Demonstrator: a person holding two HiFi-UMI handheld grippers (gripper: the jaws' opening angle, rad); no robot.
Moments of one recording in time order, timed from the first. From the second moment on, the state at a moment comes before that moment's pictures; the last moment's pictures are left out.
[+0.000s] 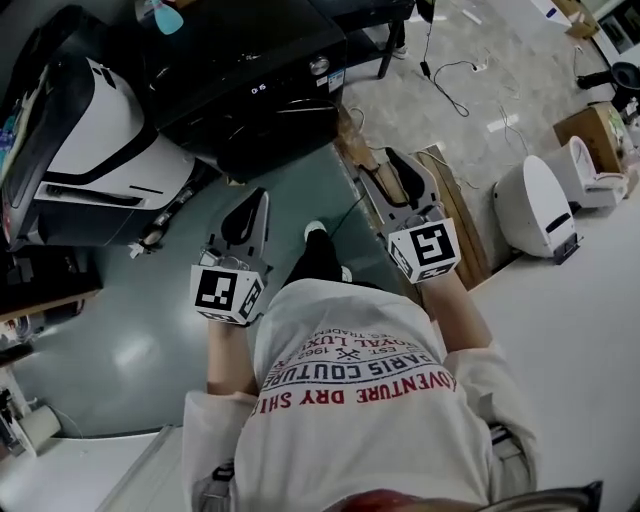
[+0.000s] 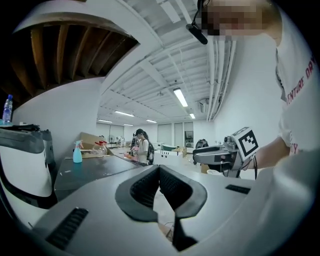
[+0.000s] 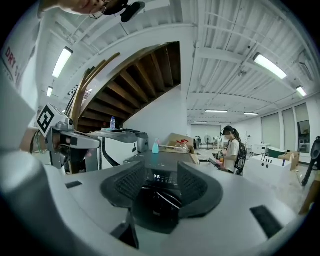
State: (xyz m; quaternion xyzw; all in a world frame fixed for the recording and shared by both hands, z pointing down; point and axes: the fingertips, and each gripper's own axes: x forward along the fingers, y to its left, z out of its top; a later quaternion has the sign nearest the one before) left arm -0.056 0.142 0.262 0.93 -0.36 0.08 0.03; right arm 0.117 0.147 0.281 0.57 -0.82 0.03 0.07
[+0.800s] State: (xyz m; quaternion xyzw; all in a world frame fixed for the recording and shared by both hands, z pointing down) left arm -0.008 -0.092 0.364 0.90 -0.41 0.08 0.11; right arm 0.140 -0.104 0.390 0.52 -0.84 0.07 0.17
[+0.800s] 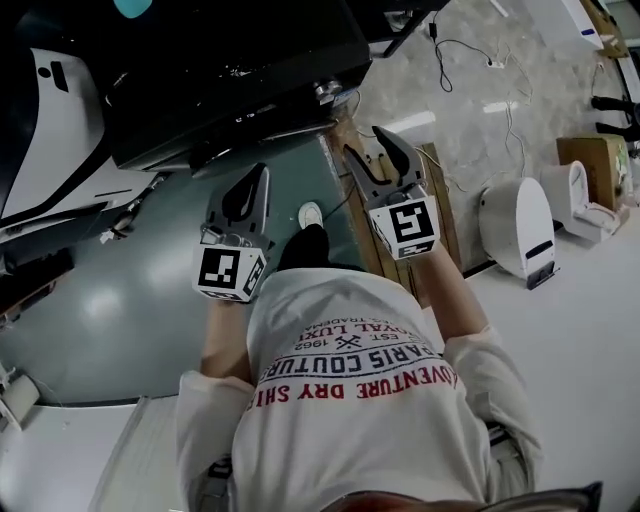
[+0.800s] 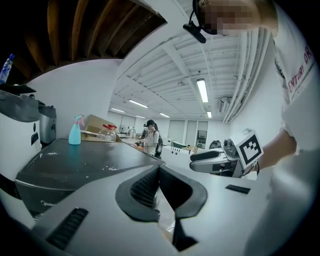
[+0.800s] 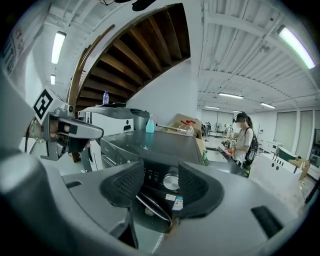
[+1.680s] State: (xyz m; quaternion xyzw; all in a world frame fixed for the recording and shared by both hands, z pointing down) left arm -0.026 -0.165 0.442 0.86 -0.49 0.07 0.12; right arm 0.133 -0.221 0.526 0.55 -0.80 0.07 0.24
